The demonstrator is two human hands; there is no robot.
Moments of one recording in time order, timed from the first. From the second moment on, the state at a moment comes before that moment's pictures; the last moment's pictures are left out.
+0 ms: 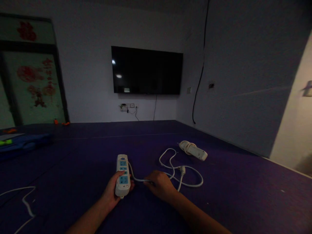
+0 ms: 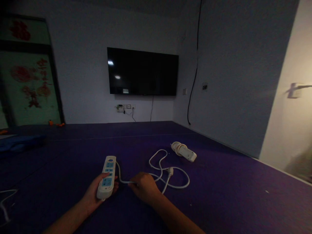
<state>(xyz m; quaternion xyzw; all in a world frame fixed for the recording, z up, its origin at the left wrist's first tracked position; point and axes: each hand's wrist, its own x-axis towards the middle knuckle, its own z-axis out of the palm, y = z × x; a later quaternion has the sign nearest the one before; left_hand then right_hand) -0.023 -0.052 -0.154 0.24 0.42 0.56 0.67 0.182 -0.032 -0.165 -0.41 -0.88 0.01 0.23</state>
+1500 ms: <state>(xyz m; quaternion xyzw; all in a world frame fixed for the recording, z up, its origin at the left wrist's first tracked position) -0.081 -0.036 -0.135 0.64 0.75 0.17 0.08 0.183 -0.032 -0.167 -0.40 -0.89 0.01 0.23</state>
